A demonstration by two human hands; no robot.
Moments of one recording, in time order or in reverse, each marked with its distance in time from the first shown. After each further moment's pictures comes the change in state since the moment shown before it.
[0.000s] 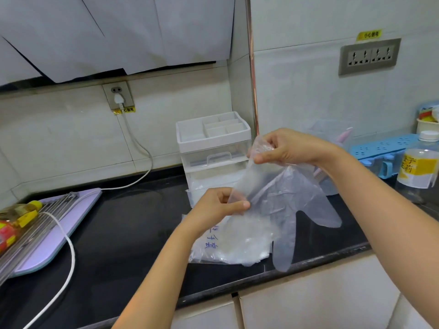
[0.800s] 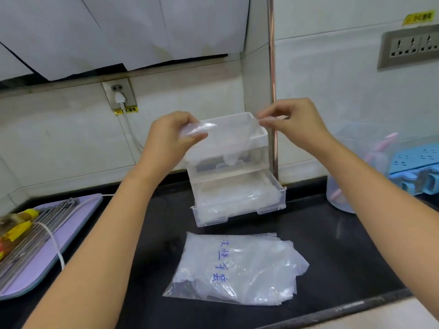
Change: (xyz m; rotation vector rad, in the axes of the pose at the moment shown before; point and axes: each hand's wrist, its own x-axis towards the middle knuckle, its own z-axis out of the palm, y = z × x) left_hand 0.069 0.067 -0.118 0.653 0.594 0.383; right_hand 0.097 0.027 -0.012 0.126 0.547 -0.250
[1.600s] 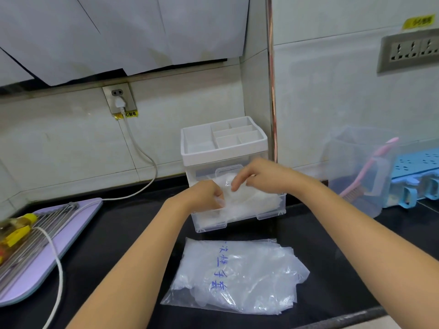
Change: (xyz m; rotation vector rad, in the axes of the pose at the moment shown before) left_hand -0.027 -0.050 0.087 0.315 -0.842 -0.246; right_hand -0.035 0.010 0.054 -0.346 -0.644 0.163
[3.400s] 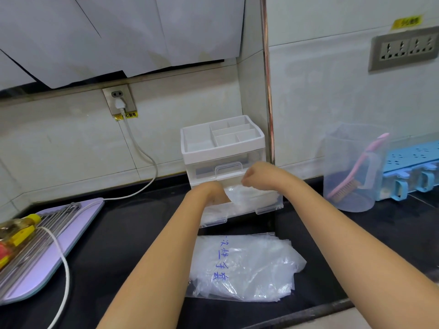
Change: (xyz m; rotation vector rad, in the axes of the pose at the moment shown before) left_hand 0.020 0.023 0.006 0.080 -0.138 -0.224; right_hand 0.011 0.004 0.013 -0.029 0.020 0.367
